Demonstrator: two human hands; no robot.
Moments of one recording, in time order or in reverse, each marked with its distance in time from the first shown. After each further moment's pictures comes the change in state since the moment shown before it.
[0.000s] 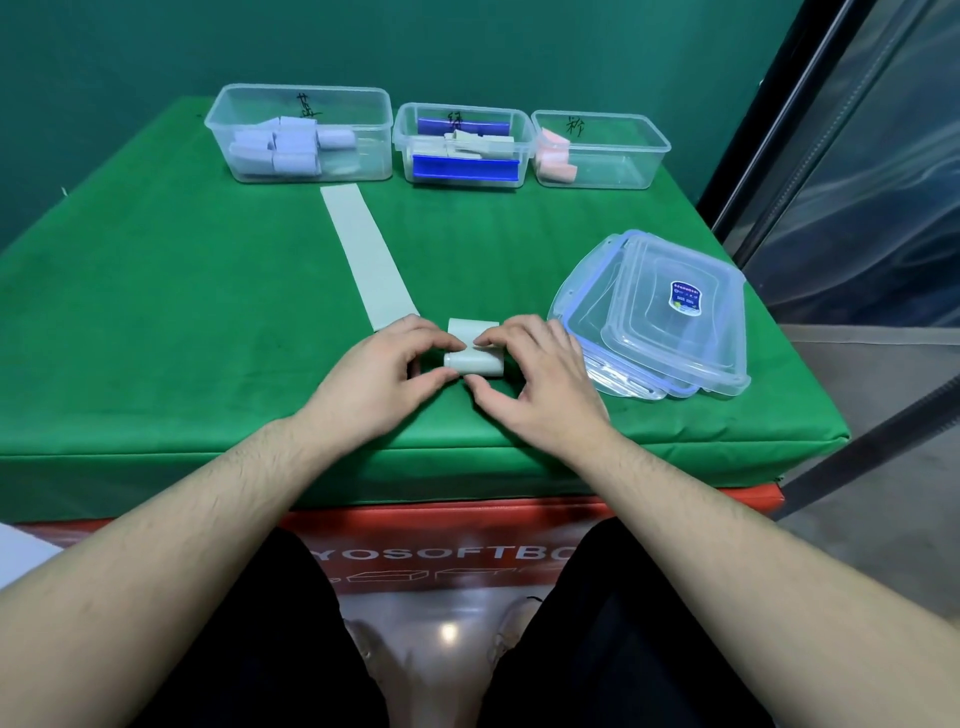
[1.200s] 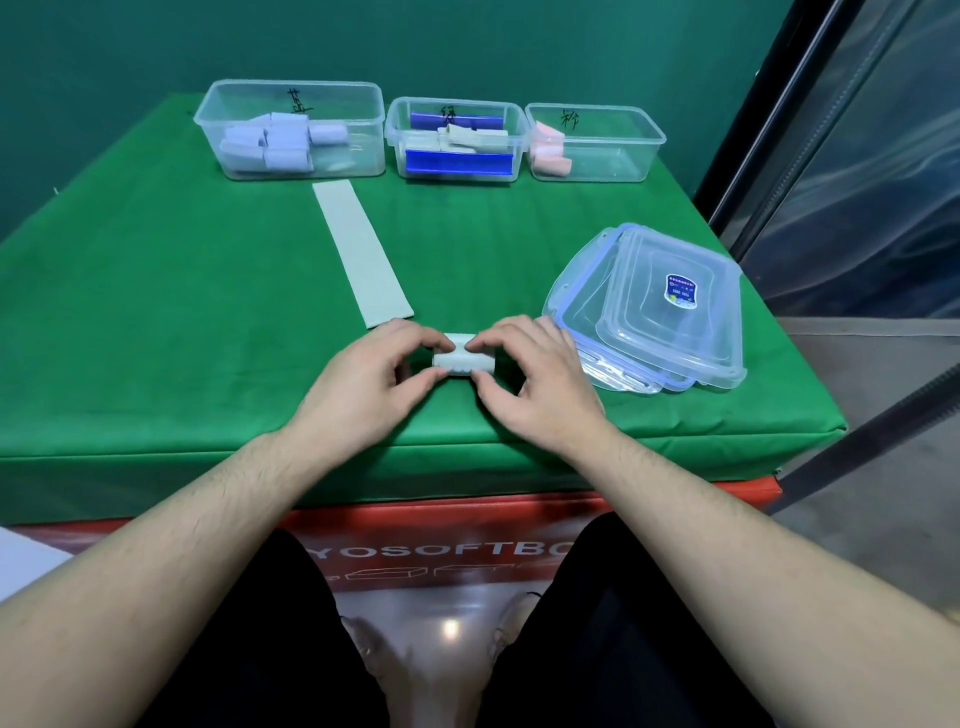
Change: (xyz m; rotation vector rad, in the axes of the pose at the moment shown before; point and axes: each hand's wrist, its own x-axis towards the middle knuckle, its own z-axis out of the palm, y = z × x) left_hand -0.012 0.003 0.002 0.021 0.068 0.006; right_hand 0.000 0.003 0.000 0.093 0.010 -0.008
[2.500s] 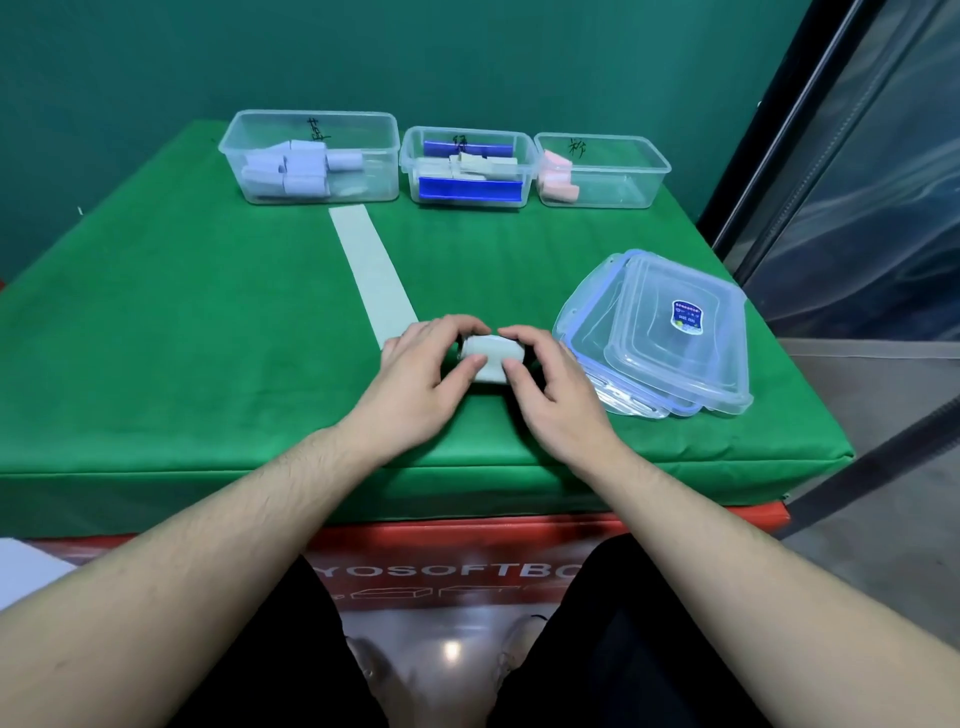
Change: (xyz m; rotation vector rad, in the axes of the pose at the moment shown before) left_hand 0.025 0.016 0.013 -0.035 0.033 -0.024; right_hand 0.006 0.003 -0.002 0.291 -0.007 0.232
